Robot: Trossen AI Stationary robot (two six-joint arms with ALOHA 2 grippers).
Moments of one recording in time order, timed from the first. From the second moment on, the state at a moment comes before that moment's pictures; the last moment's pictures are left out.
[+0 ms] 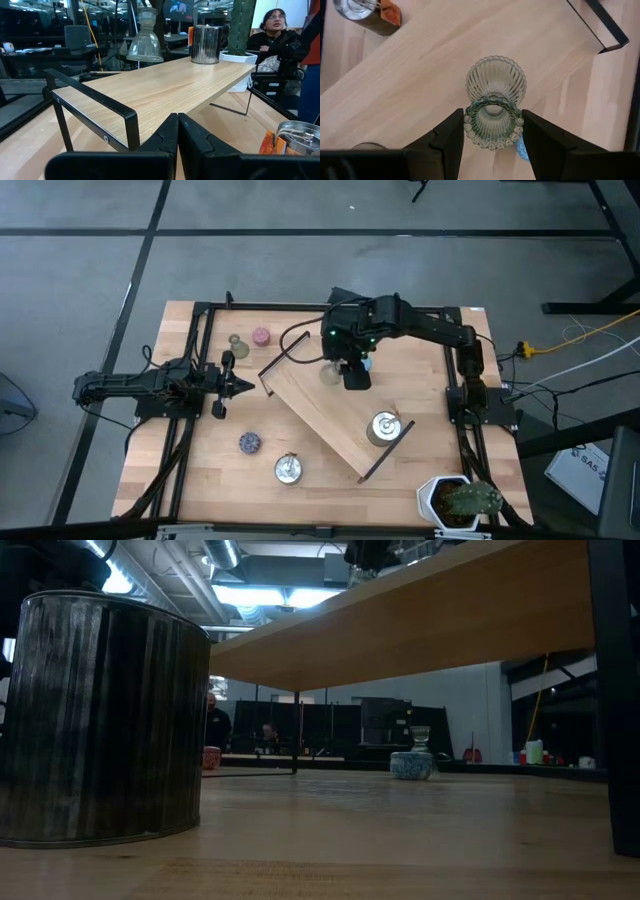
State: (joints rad) left arm 0.07 0.04 0.01 0.03 0.07 -0.01; right arm -0.06 2.02 2.35 -1.57 -0.08 -0.20
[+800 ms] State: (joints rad) left arm 0.07 0.04 0.01 0.03 0.07 -0.01; right arm -0.02 1.99 2.35 -1.57 -0.03 -0.17
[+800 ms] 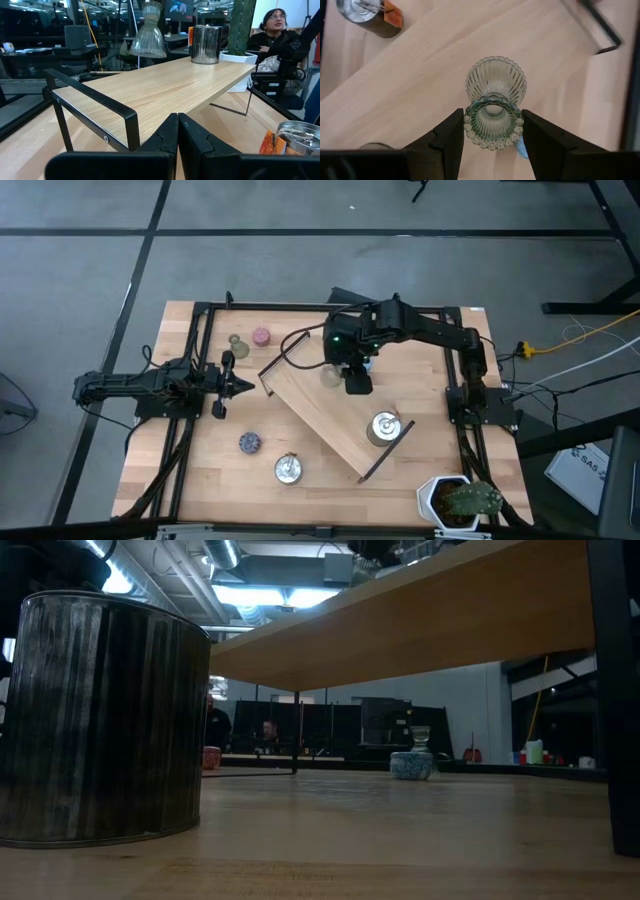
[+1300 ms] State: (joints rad) left arm 0.07 0.04 0.01 0.03 0.07 -0.01; right arm 0.01 1.97 2.35 -1.49 -0.02 -0.17
